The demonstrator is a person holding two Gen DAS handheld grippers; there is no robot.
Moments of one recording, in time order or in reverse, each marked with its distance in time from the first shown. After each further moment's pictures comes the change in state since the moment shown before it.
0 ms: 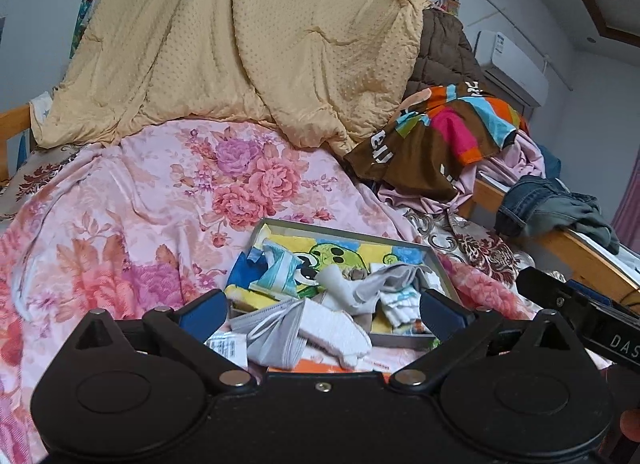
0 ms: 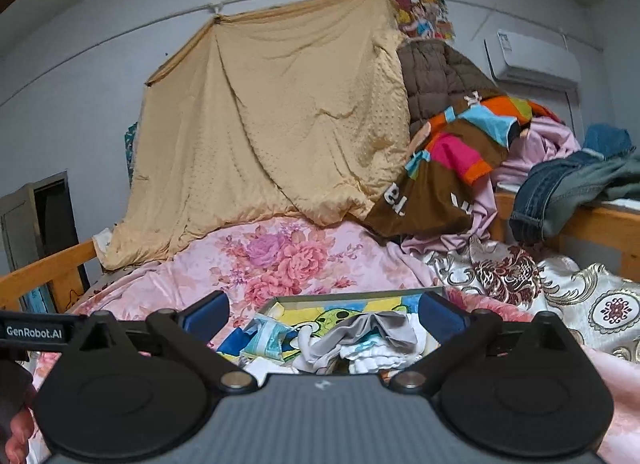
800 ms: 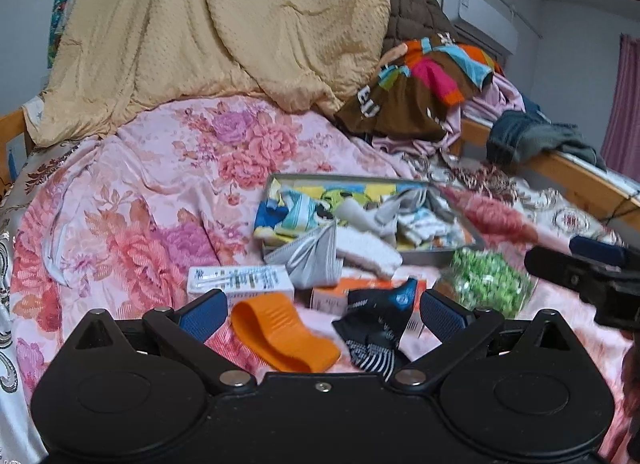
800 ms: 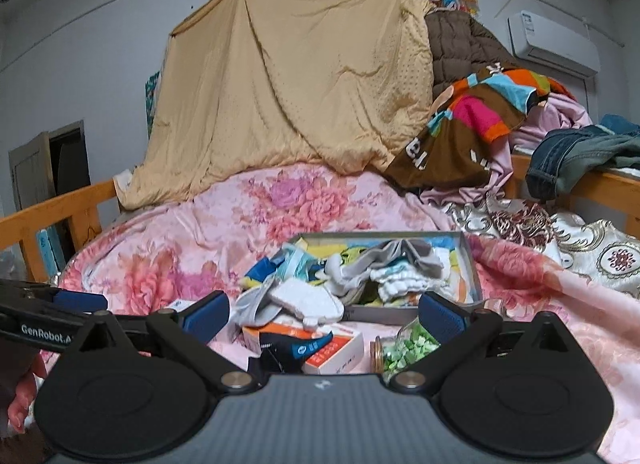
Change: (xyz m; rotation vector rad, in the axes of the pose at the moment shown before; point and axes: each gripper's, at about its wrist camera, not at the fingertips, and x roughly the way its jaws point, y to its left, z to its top) left arm -0.026 0.048 -0.059 0.152 0.083 -0.034; right arm -0.024 0.039 -0.055 -0.066 0.137 0.022
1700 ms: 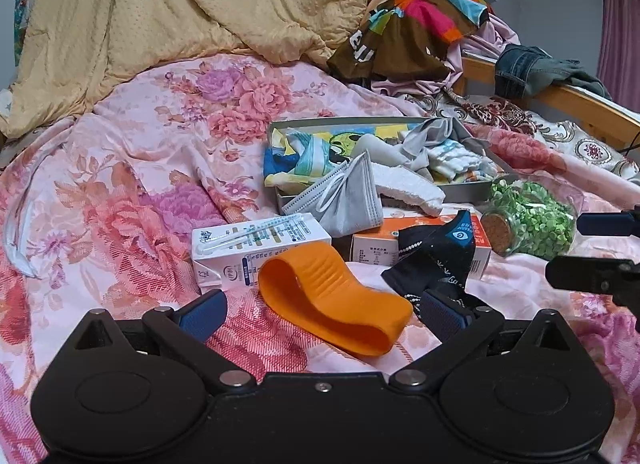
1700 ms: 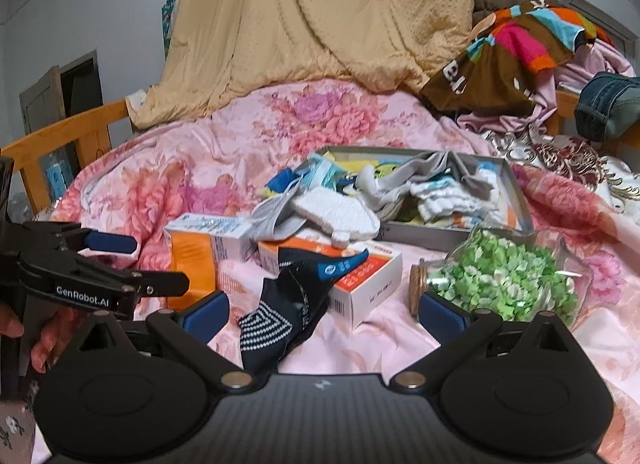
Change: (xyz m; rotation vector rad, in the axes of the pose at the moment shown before) left arm 0.067 0.037 -0.026 0.109 0.105 -0.021; right arm 0.055 0.014 -0.035 -0.051 0.236 0.066
